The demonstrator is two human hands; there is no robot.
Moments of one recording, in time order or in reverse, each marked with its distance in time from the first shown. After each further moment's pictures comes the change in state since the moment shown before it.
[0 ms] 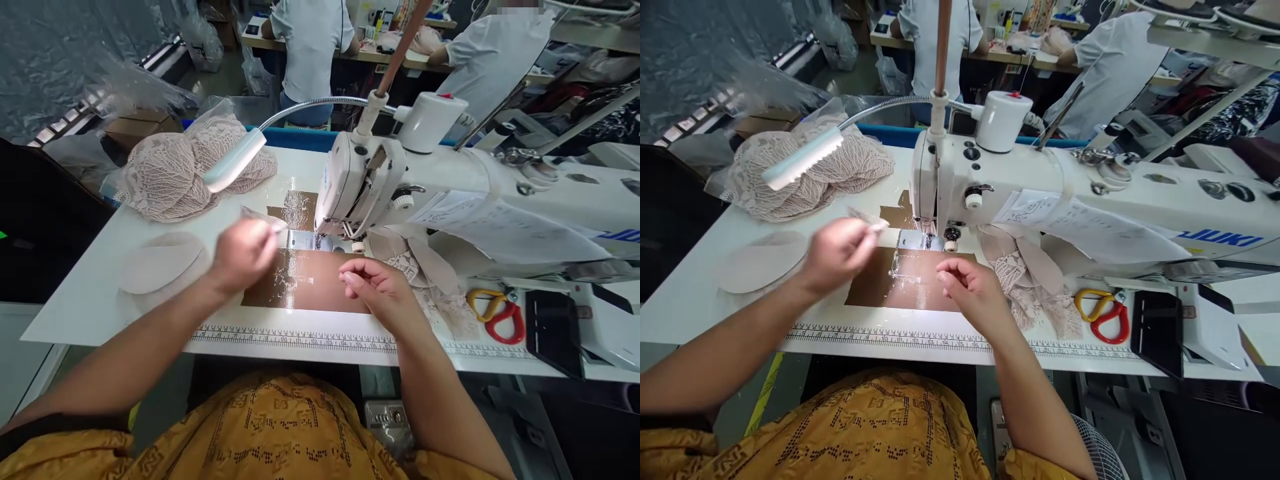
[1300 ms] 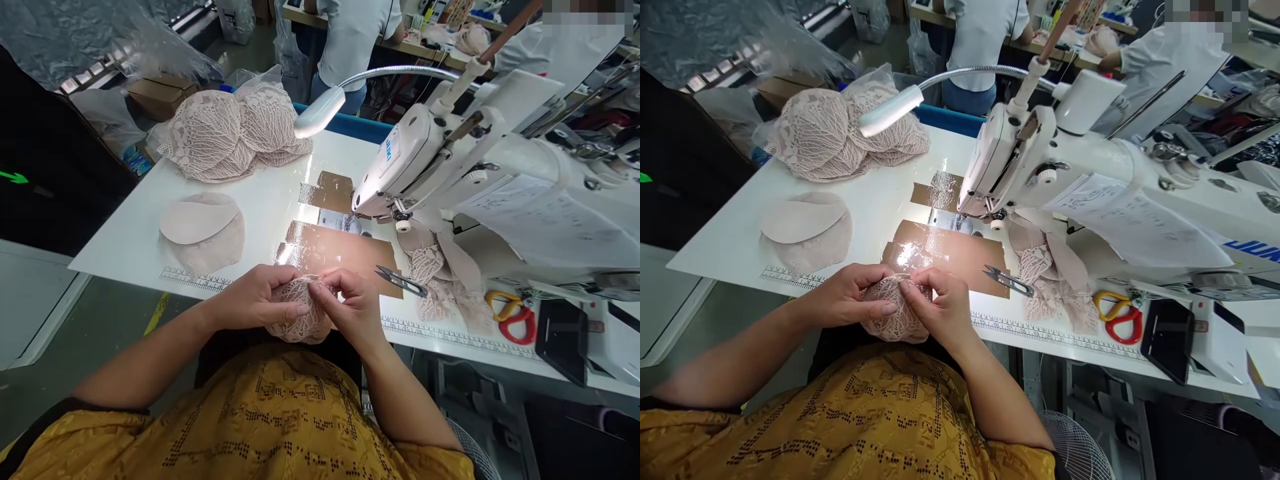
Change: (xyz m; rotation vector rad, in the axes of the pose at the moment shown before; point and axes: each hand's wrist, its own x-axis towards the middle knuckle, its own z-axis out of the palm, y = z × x) left_hand -0.107 0.005 -0.036 -0.962 -0.600 -0.159; right_hand -0.034 -0.004 0.103 -0.028 0.027 -0.334
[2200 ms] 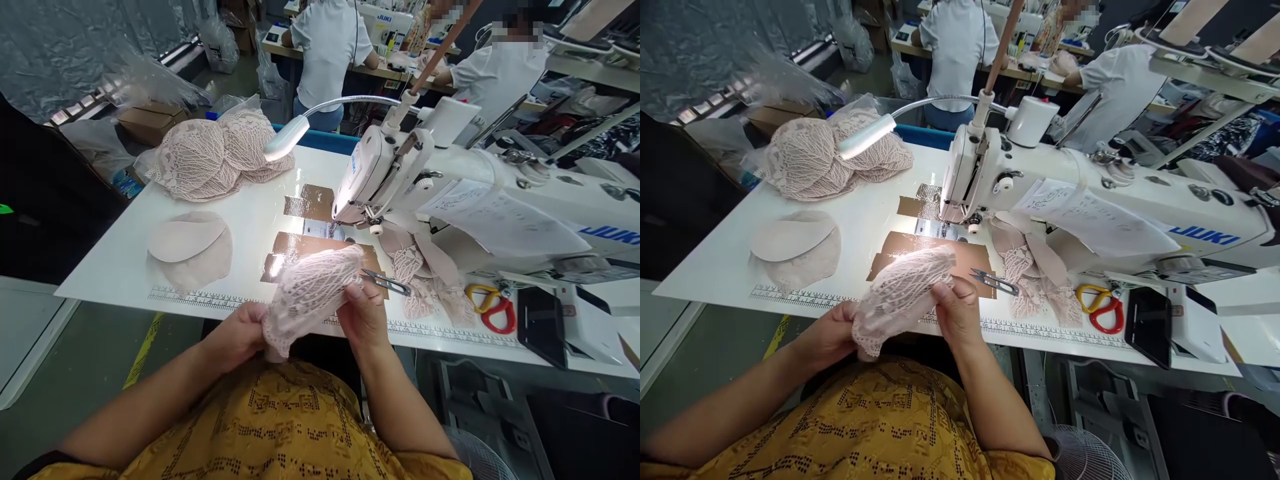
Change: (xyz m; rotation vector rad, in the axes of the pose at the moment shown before) left_hand -0.022 -0.028 0.041 -0.831 0.049 -0.234; right_hand -0.008 0.025 -0.014 0.663 0.318 0.268
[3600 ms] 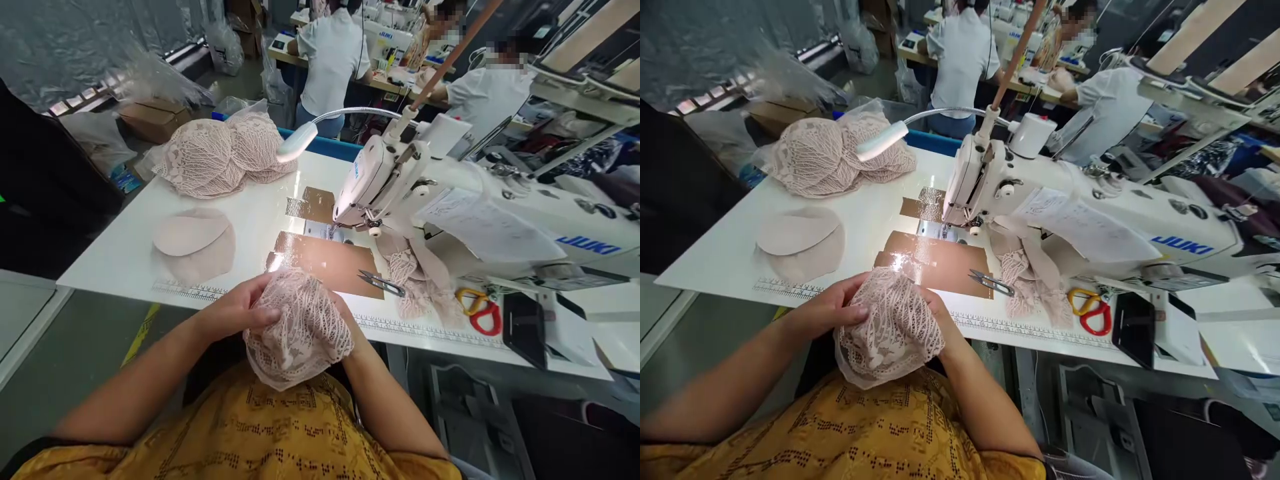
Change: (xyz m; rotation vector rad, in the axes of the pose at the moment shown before) left_hand 0.001 0.031 -0.019 0.323 -0.061 0.129; right_hand -0.015 0.018 0.006 -0.198 -0.328 0.218
